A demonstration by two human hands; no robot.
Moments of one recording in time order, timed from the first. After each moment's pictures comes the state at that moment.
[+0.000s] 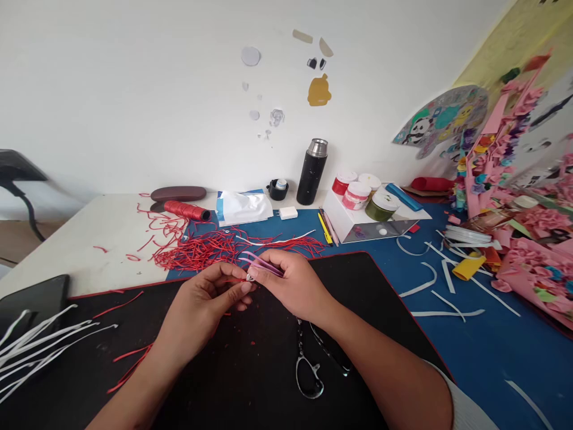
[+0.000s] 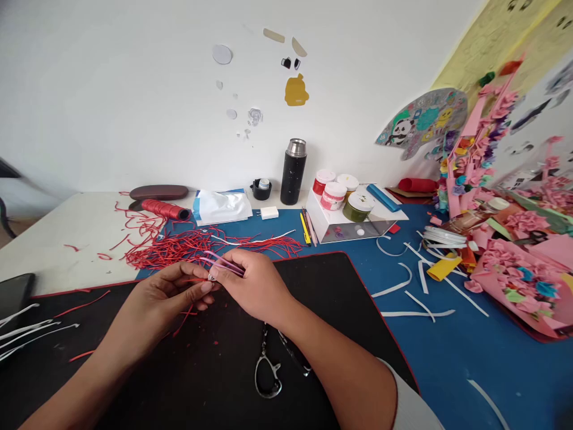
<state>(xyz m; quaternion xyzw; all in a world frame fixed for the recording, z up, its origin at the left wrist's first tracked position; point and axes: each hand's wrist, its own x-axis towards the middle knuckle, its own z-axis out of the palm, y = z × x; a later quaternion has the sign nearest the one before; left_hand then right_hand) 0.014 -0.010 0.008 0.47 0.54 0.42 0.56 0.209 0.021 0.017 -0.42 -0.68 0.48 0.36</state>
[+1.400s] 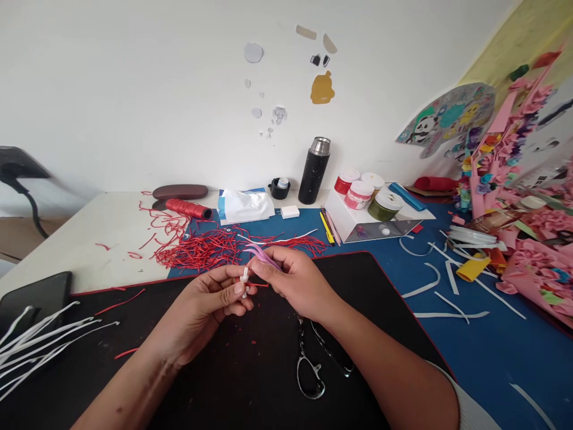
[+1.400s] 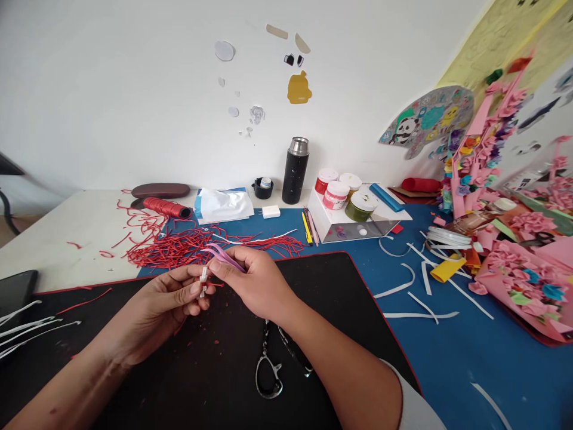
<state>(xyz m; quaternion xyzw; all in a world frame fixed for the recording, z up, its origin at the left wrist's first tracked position) 0.010 -0.009 0.006 0.28 0.42 0.46 0.73 0.211 0.021 0.020 -0.39 -0.62 0.57 0.37</state>
